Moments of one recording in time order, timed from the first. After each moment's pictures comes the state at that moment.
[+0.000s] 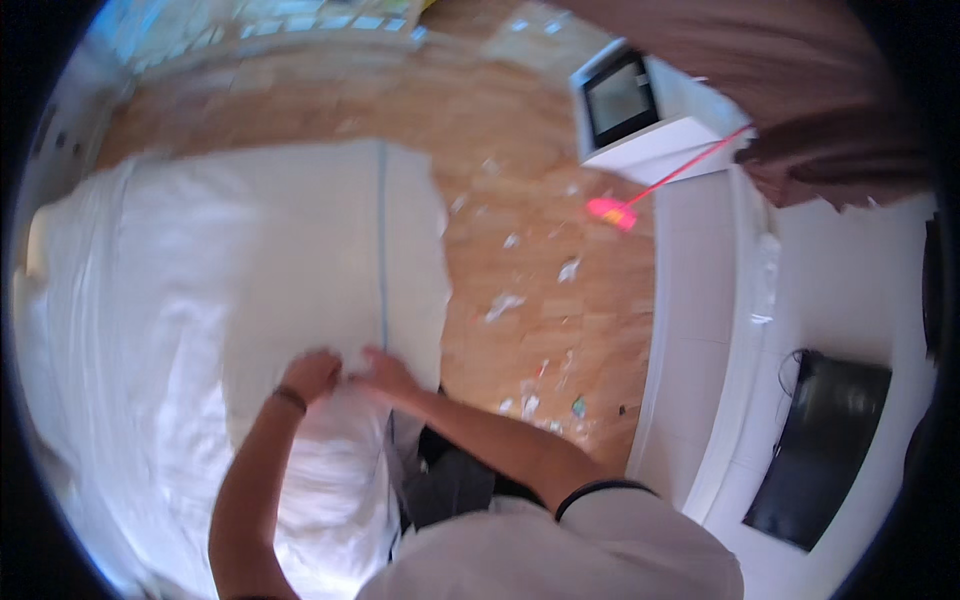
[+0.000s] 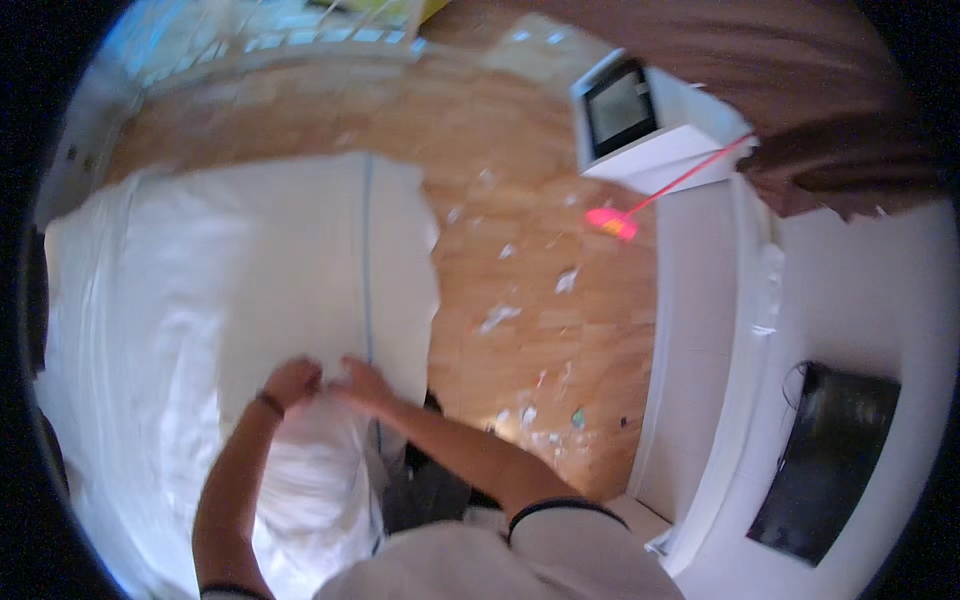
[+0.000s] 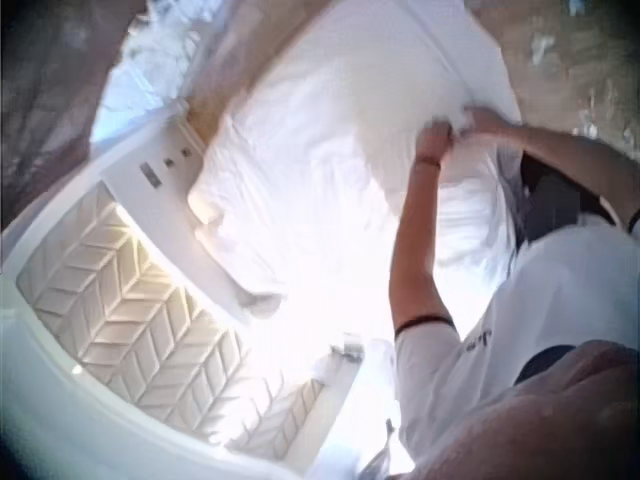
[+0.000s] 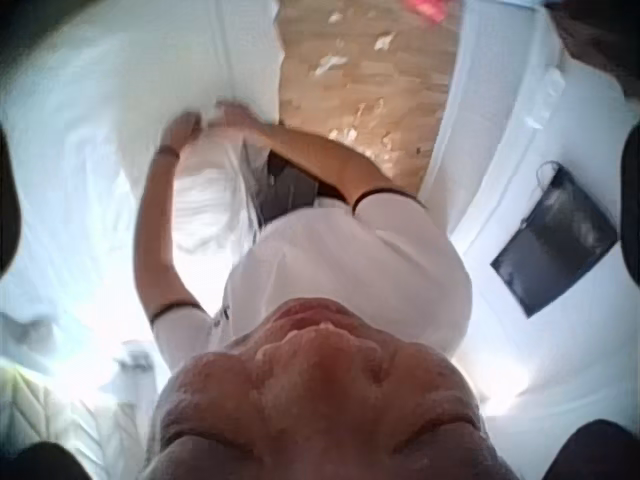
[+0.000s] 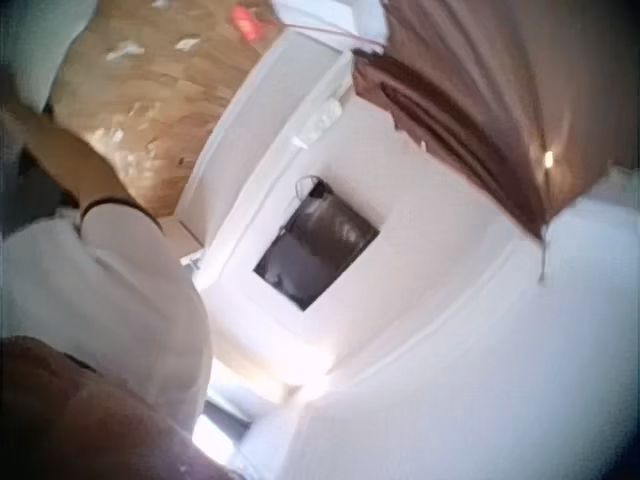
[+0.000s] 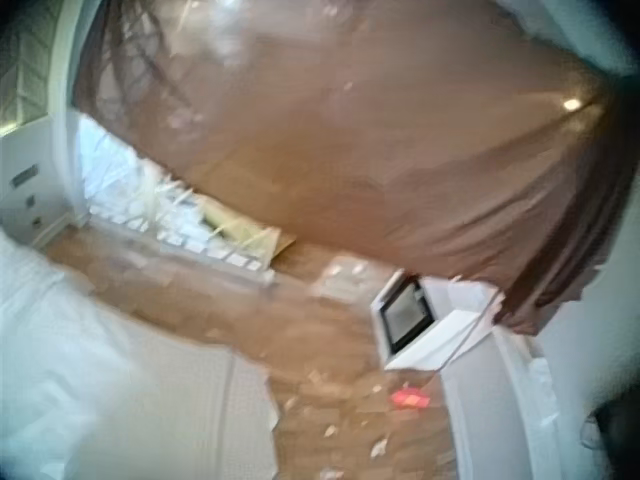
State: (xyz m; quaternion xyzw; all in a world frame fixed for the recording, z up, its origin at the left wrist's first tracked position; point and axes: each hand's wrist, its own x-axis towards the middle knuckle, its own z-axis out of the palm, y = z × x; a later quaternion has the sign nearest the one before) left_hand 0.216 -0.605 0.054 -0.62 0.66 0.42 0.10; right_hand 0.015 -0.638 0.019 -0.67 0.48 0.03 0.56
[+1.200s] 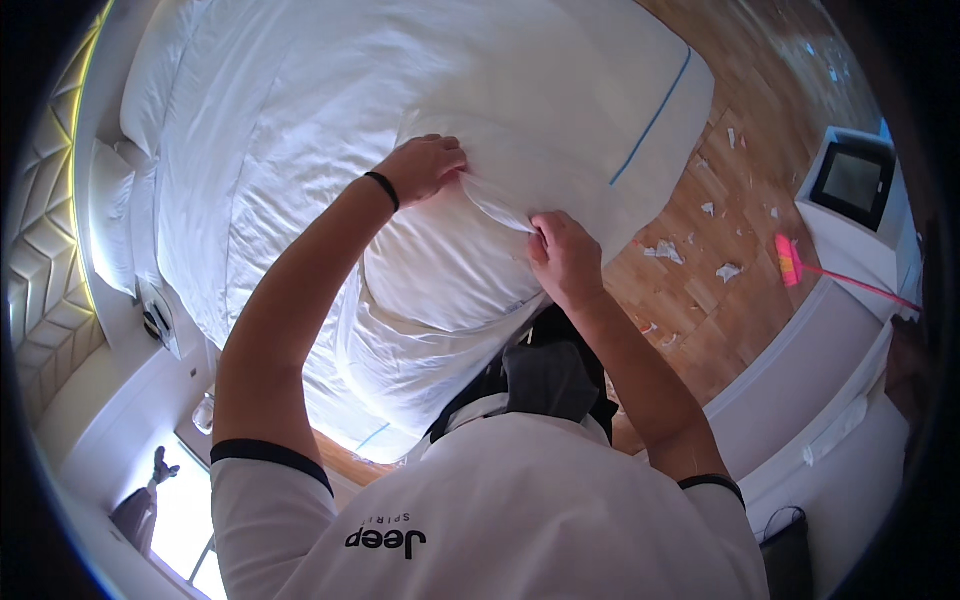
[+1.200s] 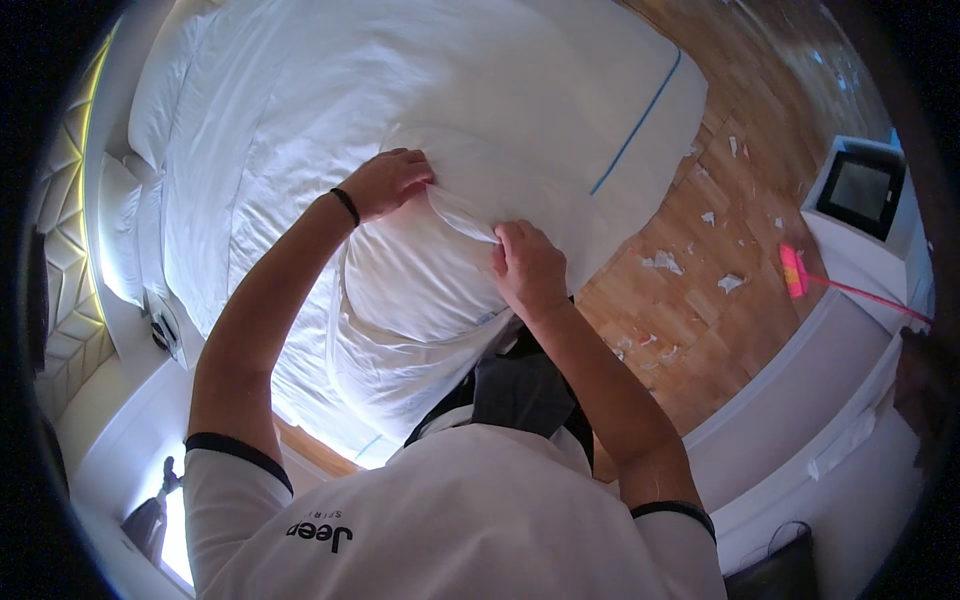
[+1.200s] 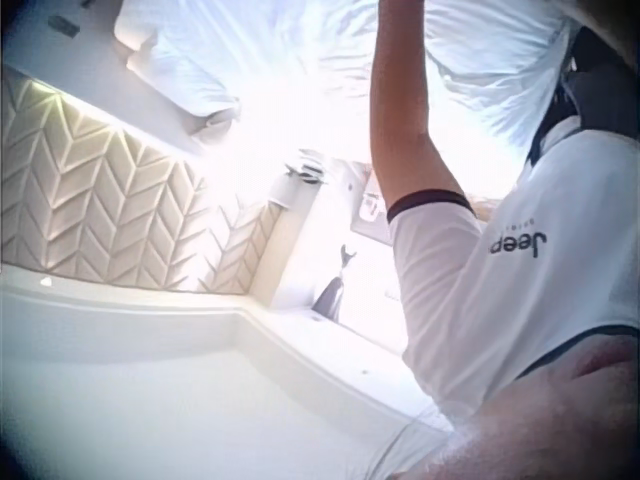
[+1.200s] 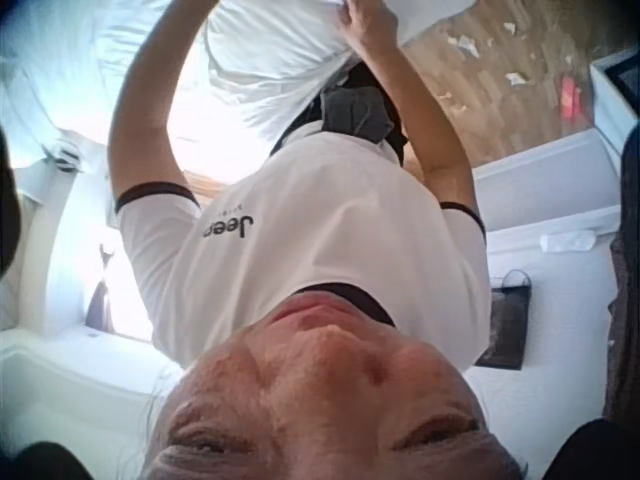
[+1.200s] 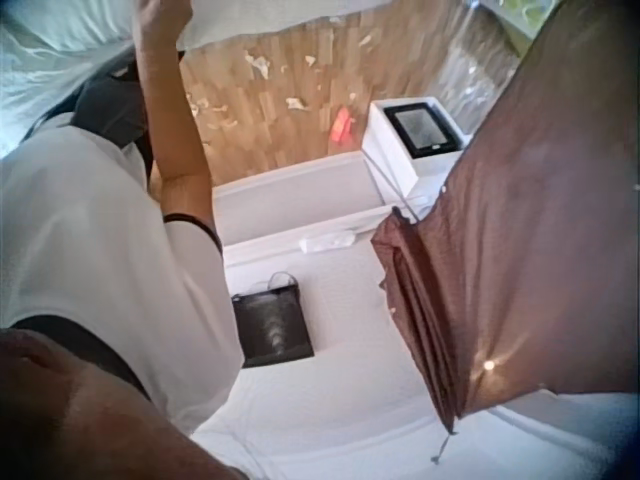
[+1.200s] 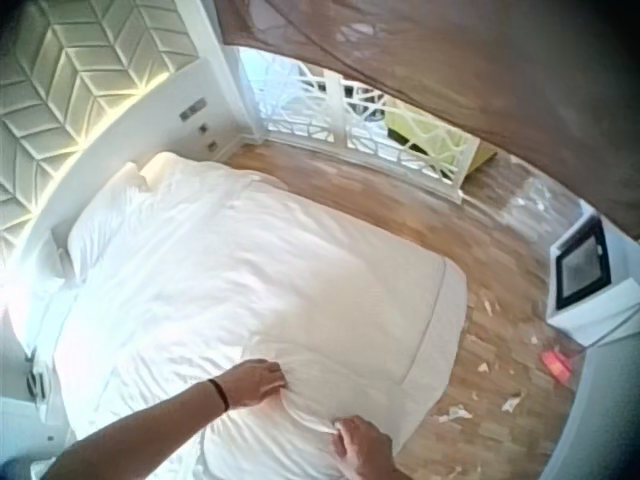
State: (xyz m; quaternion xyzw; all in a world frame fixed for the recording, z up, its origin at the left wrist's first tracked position) left_hand 0.303 -0.504 0.138 -0.70 0.62 0.35 -0.08; right_hand 0.039 -0.600 0.137 -0.88 0.27 -0.07 0.40
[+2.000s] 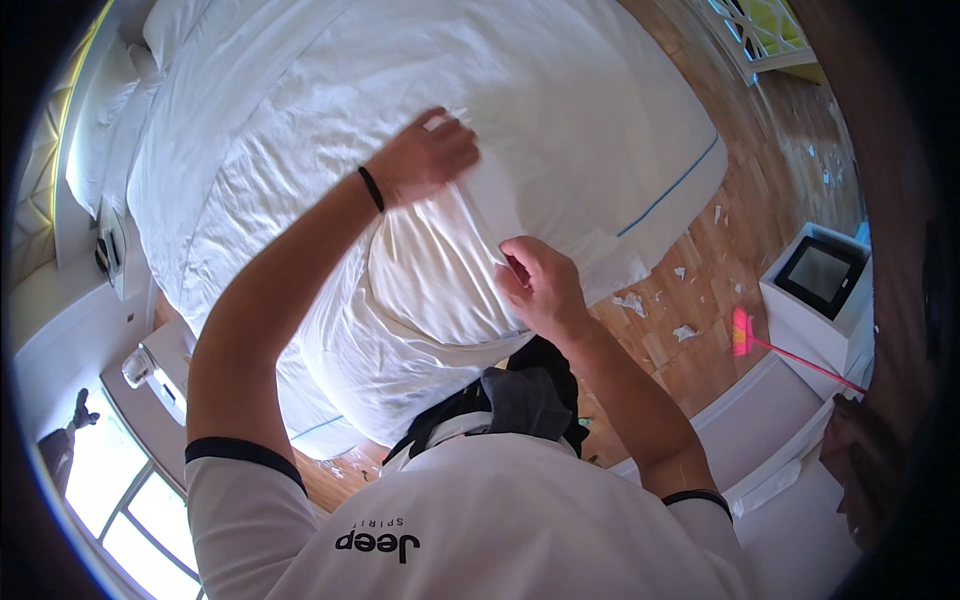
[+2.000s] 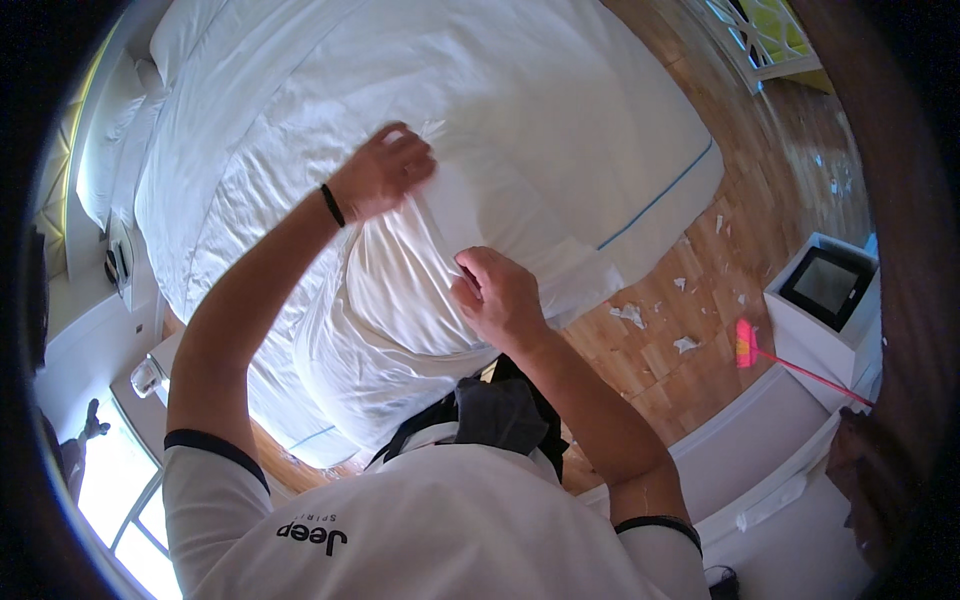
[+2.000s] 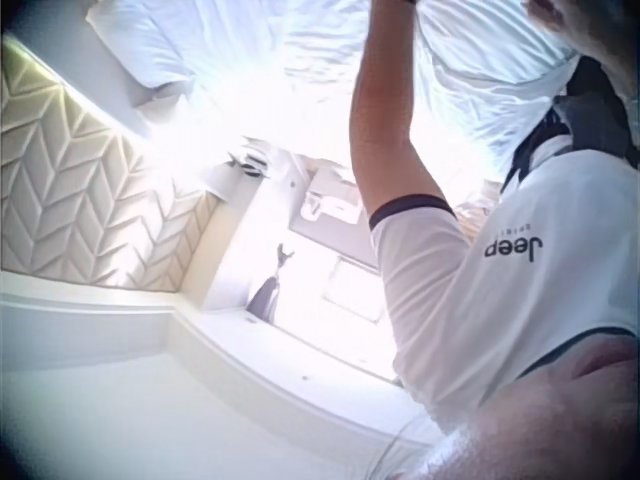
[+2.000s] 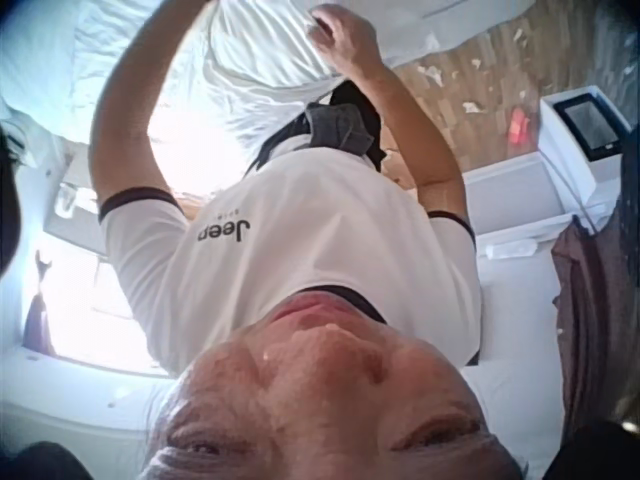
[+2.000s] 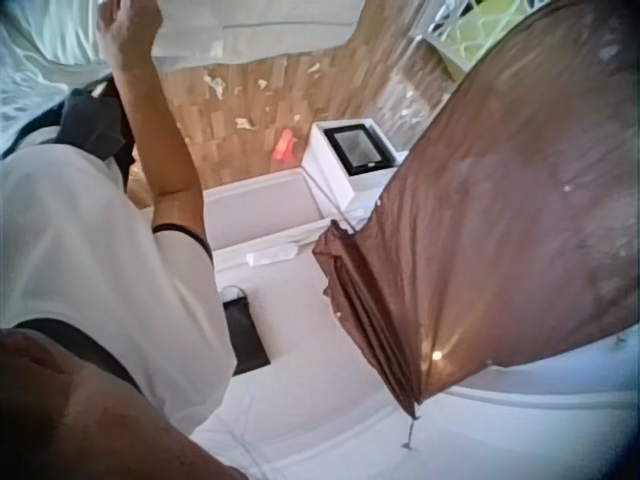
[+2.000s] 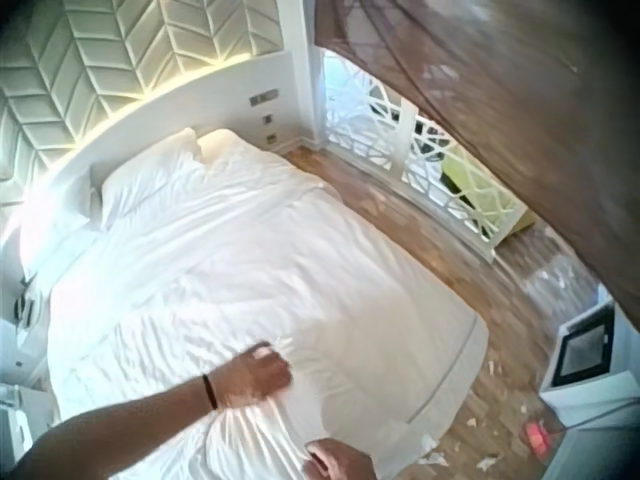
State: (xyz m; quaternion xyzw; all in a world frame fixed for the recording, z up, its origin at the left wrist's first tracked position) left_hand 0.328 -0.439 0.173 -0.69 0.72 -0.03 -0.08; right_hand 0.095 -0.567 0.191 -0.84 0.13 -0.02 0.52
